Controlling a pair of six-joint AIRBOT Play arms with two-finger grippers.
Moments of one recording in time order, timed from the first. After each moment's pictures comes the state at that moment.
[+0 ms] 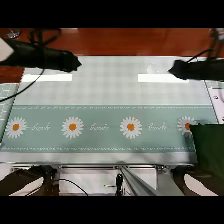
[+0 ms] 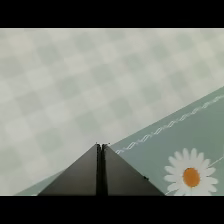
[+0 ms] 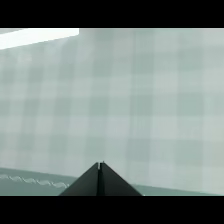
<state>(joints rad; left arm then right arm) -0.30 -1.19 1.38 1.21 -1.06 -1.43 0.04 -1.14 1.17 -1.18 0.96 1.57</state>
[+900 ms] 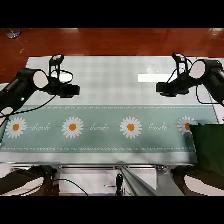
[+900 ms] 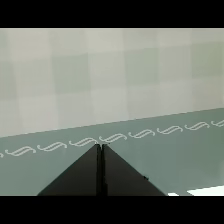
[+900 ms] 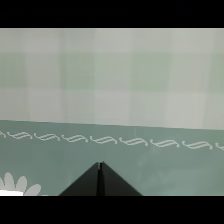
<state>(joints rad) -0.26 -1.28 1.07 1.45 -0.95 -1.69 0.14 -1.32 1.18 -1.45 1.14 1.72</state>
